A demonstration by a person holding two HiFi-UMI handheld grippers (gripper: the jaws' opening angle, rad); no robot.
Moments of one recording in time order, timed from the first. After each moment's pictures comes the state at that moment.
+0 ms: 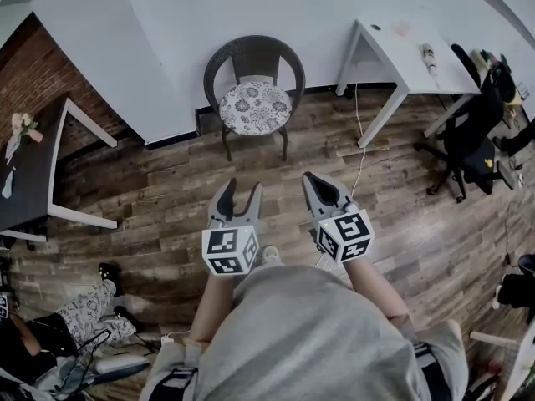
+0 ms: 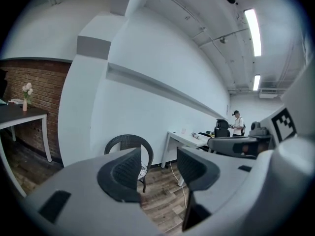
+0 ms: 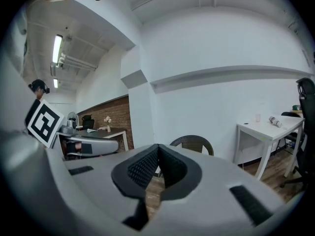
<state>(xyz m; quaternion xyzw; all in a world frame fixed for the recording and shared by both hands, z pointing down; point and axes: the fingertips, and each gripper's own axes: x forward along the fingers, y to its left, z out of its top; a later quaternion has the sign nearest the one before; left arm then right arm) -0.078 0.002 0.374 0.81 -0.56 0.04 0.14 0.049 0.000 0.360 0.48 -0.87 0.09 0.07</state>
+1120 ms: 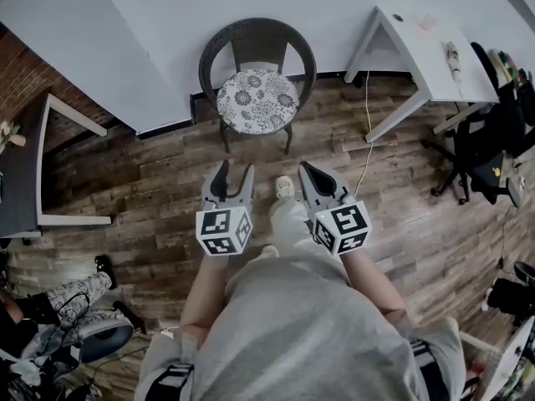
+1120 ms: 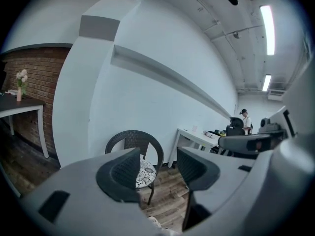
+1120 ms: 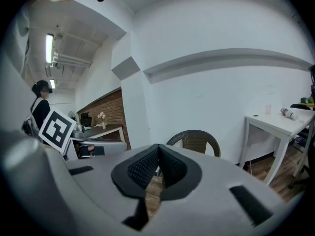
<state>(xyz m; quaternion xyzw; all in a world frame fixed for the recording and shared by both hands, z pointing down) -0.127 -0.191 0.444 0.80 -0.57 0.04 0.18 0.004 -0.175 0.417 0.47 -0.87 0.12 0.09</state>
